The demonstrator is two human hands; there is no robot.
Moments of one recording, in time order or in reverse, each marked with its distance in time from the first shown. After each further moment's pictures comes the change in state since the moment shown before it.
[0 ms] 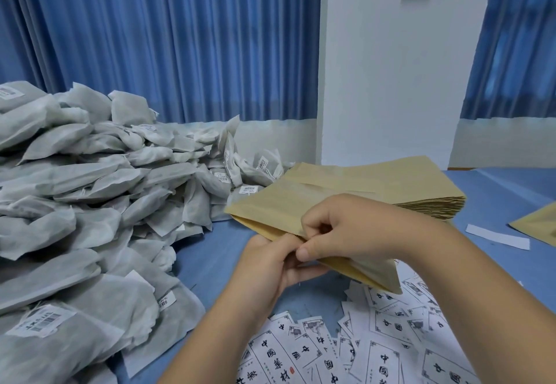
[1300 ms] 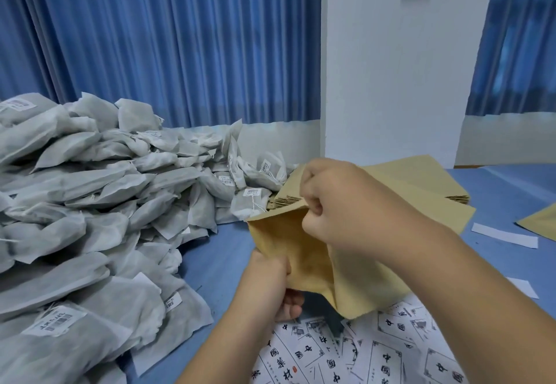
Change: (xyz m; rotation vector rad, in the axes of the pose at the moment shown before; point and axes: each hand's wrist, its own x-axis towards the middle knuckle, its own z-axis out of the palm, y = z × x) left_hand -0.016 -0.016 -0.006 0.351 0.292 -0.239; right_hand -0.007 -0.030 -0.004 -0.319 0.456 -0.098
